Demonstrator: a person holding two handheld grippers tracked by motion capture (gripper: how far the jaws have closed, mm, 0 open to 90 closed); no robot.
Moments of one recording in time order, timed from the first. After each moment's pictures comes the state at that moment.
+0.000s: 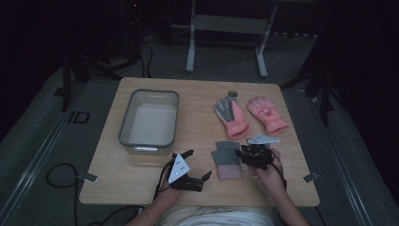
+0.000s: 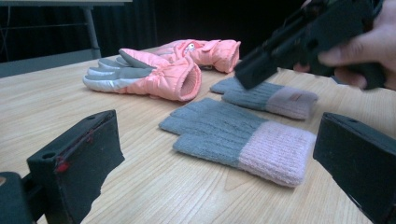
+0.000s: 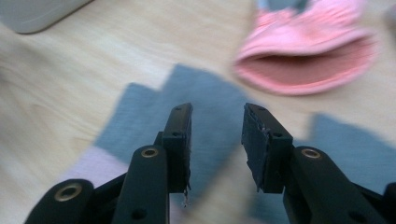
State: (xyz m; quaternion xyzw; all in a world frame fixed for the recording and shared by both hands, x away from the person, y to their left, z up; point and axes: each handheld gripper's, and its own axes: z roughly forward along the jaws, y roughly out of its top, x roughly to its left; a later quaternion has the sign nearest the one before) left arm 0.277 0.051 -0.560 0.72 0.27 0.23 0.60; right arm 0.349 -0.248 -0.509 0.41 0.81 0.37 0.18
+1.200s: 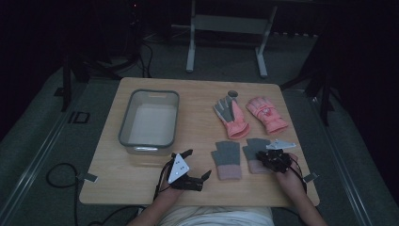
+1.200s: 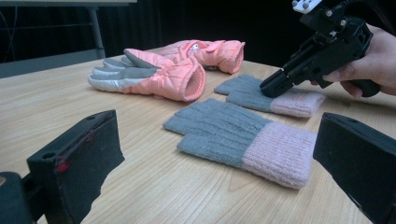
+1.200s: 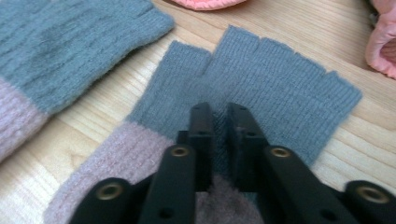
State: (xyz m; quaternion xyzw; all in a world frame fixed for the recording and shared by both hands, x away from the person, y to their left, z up) left arm 0.278 0.052 -0.560 0.72 0.28 0.23 0.60; right arm 0.354 -0.310 -0.546 0.42 0.83 0.32 0.20
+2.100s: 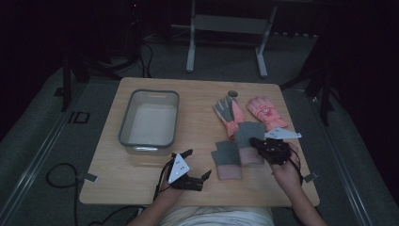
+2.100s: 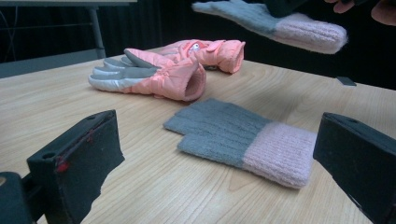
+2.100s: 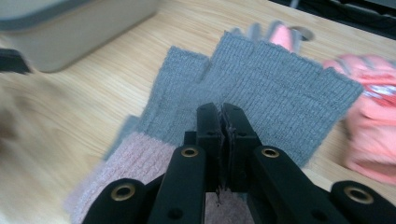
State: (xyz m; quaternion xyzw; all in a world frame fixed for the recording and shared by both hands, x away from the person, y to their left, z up) left arm 0.278 0.052 -0.560 0.72 0.28 0.23 0.60; right arm 0.330 -0.263 -0.450 0.39 0.80 0.40 0.22
